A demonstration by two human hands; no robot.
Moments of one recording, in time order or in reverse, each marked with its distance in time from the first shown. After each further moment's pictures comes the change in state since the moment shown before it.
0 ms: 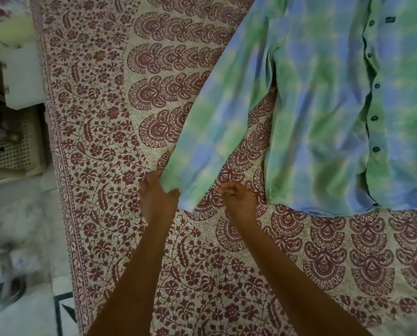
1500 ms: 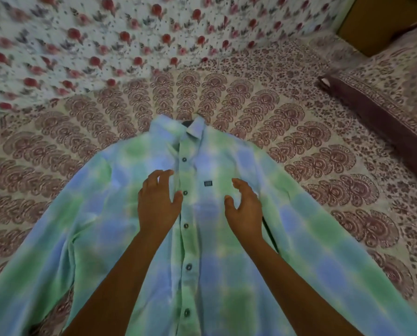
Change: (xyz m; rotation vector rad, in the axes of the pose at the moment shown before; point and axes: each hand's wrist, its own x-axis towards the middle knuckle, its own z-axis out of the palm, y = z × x) left_hand 0.052 0.532 0.215 0.081 0.128 0.738; right_hand 0.338 -0.178 -0.424 -0.220 0.321 -0.501
